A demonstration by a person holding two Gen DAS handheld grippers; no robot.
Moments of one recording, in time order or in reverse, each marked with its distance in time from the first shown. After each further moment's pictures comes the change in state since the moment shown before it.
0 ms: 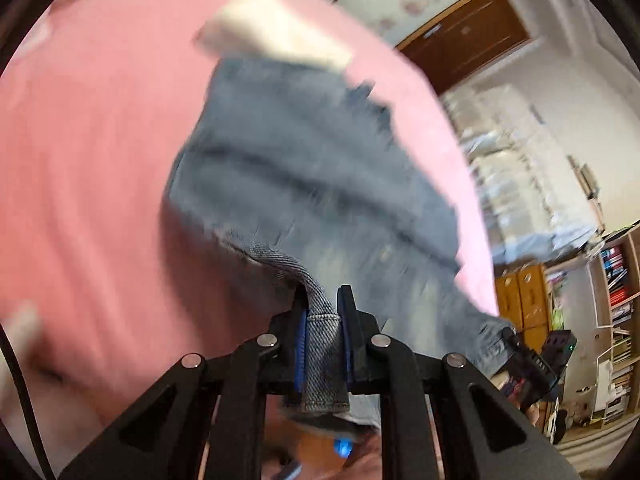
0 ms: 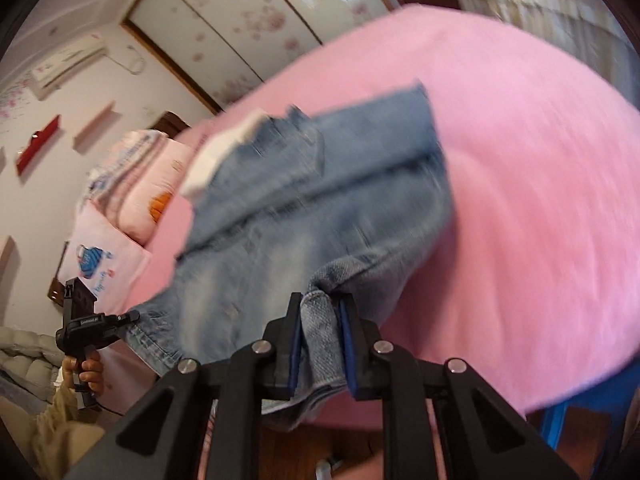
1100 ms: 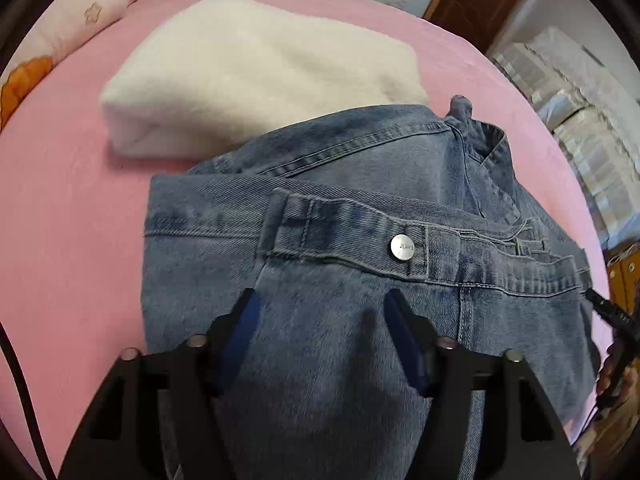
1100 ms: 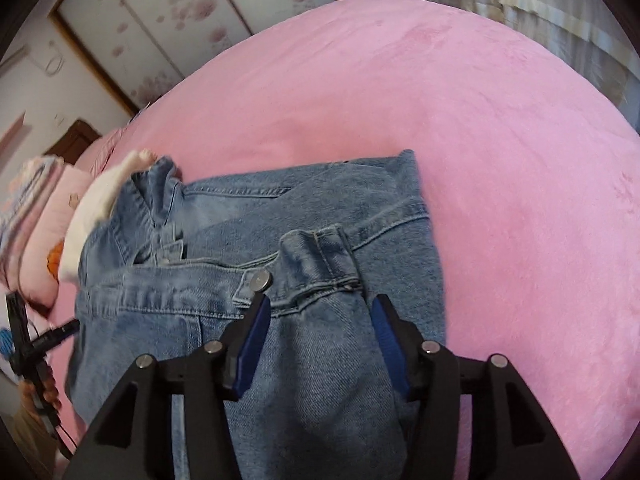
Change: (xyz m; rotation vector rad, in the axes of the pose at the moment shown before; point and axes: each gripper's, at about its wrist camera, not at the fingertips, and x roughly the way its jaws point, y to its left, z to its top) left arm 0.210 0.016 0.188 0.232 0.061 0.349; right arm 0.220 -0.068 0.169 0.019 0.095 -0.324
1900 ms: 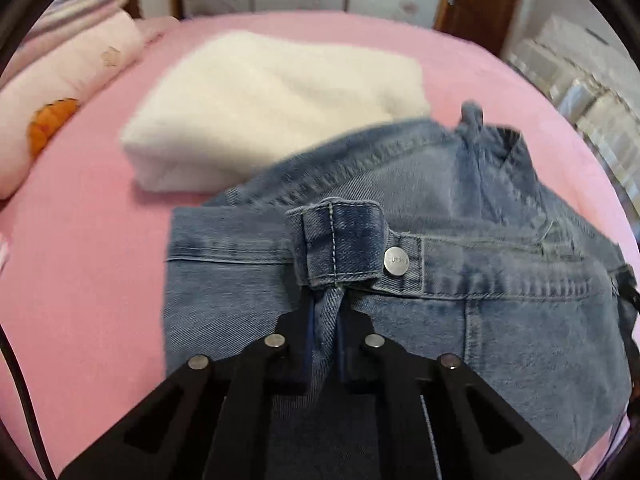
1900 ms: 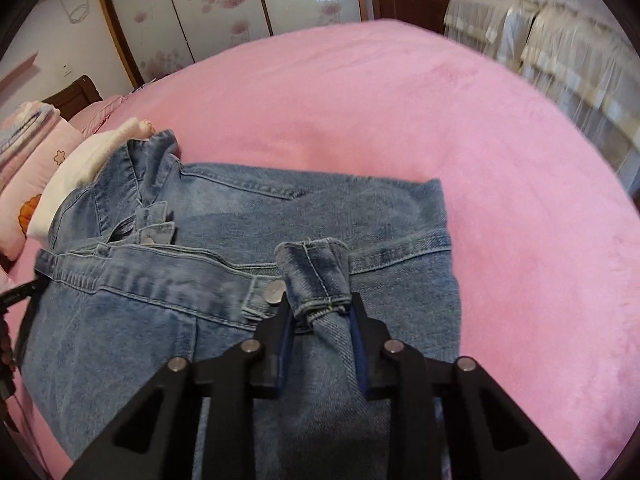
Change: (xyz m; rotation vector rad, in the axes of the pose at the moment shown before) left arm -0.023 -0.008 -0.012 0.029 -0.141 0.172; right arm -0.005 0.033 -0.008 -0.155 -0.110 -0.141
